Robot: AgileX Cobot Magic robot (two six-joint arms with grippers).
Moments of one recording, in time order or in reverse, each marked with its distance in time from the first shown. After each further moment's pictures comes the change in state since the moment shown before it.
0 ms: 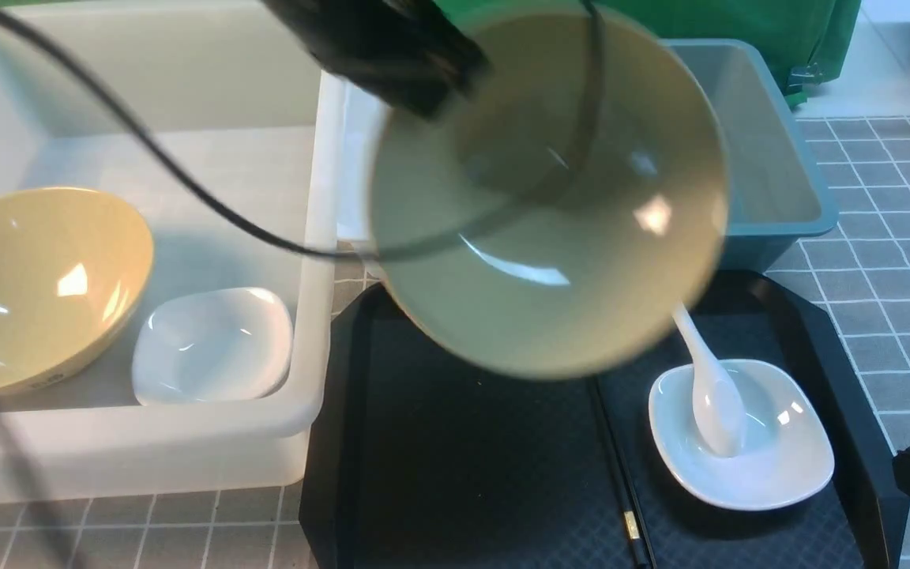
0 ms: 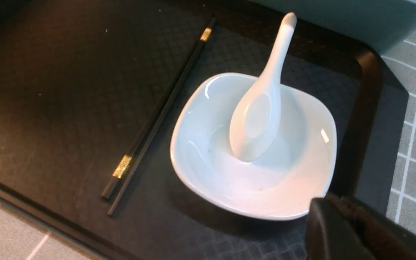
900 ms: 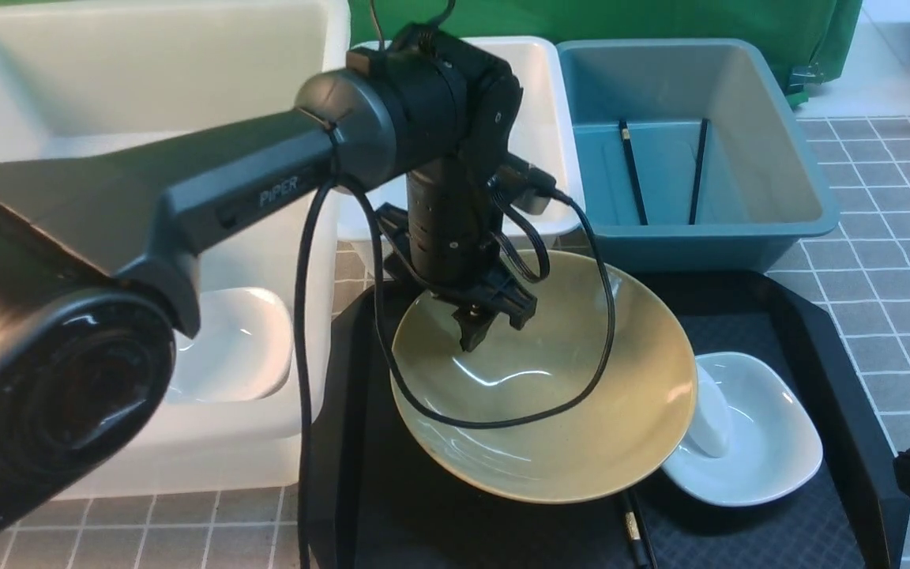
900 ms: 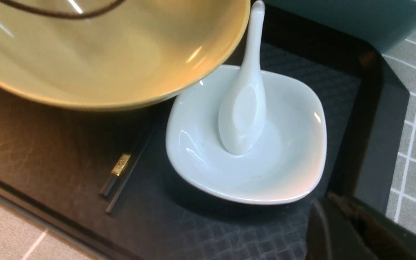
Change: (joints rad) right arm 0.000 -0.001 0.000 -0.002 0.004 -0.005; left arm -0.241 0.540 0.003 0.237 0.049 -0.172
